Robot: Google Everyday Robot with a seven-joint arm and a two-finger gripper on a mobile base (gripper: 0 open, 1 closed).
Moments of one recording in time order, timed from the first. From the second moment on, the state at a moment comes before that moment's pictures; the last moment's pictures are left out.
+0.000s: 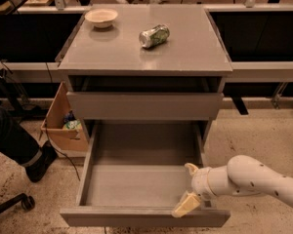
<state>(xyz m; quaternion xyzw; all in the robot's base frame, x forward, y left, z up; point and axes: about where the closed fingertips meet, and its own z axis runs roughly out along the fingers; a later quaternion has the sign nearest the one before) 0.464 -0.125 0.513 -0.51 0.78 0.21 0.28</state>
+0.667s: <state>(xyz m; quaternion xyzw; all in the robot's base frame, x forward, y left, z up) 0.466 -0.083 0.456 -0.52 0.75 0.26 0.32</state>
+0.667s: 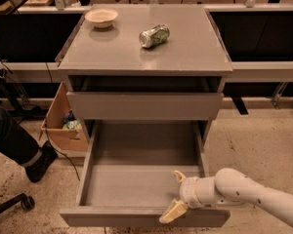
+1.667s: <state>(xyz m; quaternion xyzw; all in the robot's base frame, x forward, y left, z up) 0.478 -0.047 0.430 -0.54 0.72 0.27 0.35</state>
